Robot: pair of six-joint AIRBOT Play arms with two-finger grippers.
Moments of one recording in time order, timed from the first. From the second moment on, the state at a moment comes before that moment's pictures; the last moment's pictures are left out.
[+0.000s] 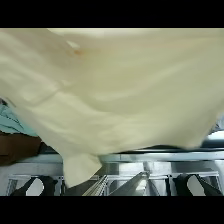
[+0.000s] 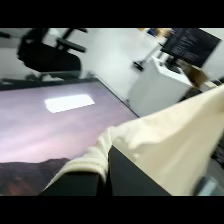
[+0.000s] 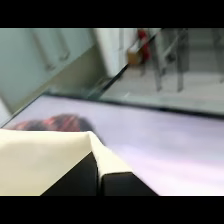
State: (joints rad) left arm 0.54 -0.94 1.51 0.10 -1.49 -0.99; right arm -0.62 -0.85 1.47 -0.26 1.36 0.91
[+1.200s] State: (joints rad) left arm 0.63 -0.79 1.58 0.21 -1.49 -1.09; right arm -0.61 -0.67 1.35 -0.26 1.23 0.91
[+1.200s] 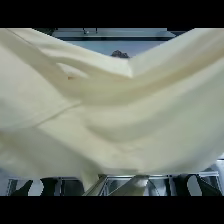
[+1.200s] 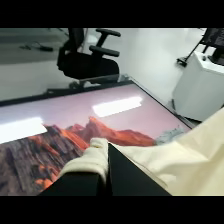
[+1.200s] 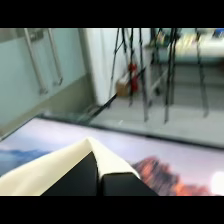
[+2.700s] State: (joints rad) left arm 0.22 -2.02 1.84 0.57 -1.24 -0.98; right arm -0.38 -1.97 1.43 -0.13 1.08 0.63
